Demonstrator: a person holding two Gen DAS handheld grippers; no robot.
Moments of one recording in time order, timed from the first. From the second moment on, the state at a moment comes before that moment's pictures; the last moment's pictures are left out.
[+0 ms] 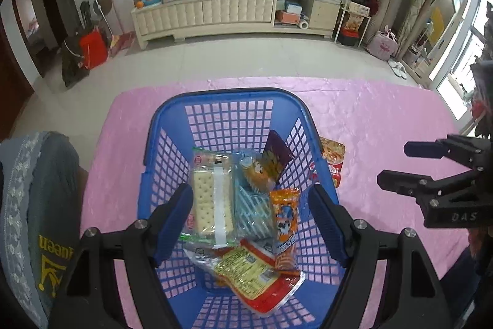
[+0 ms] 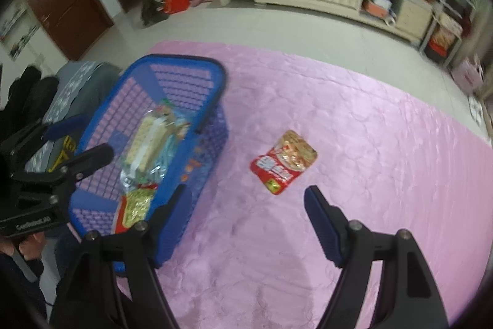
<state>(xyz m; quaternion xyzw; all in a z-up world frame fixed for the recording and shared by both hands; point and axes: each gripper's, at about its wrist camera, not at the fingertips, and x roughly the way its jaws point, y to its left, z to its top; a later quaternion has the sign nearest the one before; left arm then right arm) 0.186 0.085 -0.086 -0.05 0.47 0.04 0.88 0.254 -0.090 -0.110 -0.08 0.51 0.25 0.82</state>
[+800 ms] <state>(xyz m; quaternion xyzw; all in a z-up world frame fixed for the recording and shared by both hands) 0.265 0.119 -0.152 -0.08 0.54 0.10 0.83 0.362 -0.088 -0.230 0.03 0.63 0.17 0.76</state>
